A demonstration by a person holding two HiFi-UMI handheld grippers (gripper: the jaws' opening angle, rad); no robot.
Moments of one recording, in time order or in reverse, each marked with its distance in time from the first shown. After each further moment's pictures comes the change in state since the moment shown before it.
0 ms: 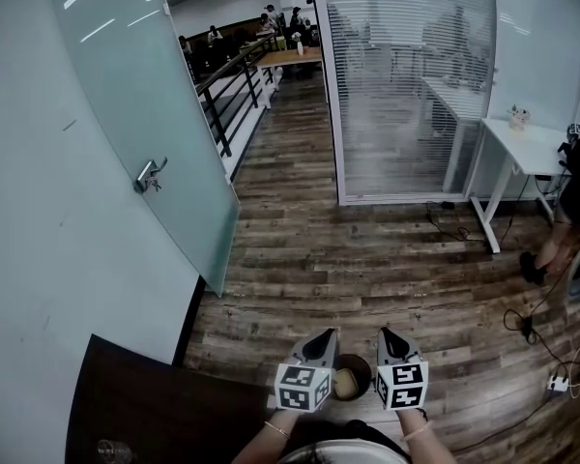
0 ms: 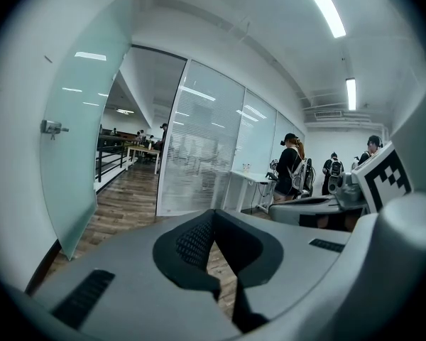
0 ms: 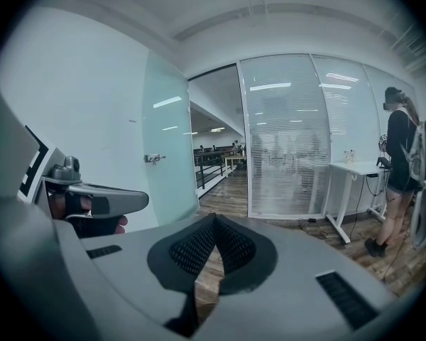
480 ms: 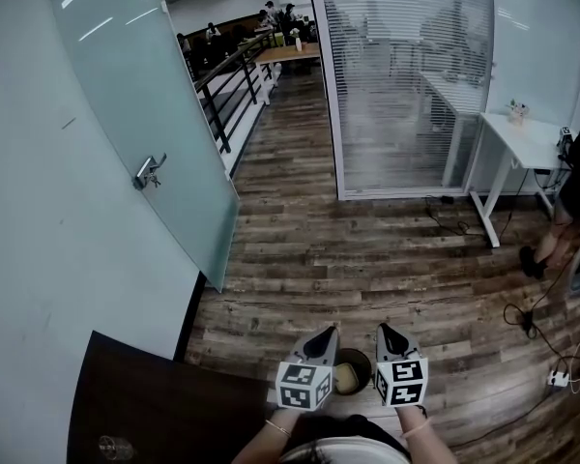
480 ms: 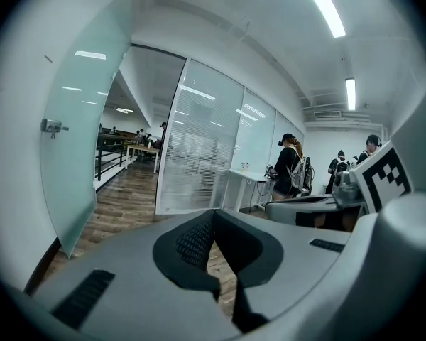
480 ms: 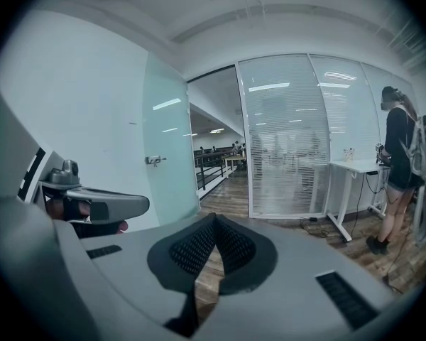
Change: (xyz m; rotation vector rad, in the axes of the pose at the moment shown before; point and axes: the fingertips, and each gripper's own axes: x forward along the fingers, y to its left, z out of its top) left arm -0.004 -0.010 -0.007 -0.002 0.006 -0.005; right arm -0.006 0.001 -0.003 0.018 -0.014 0.006
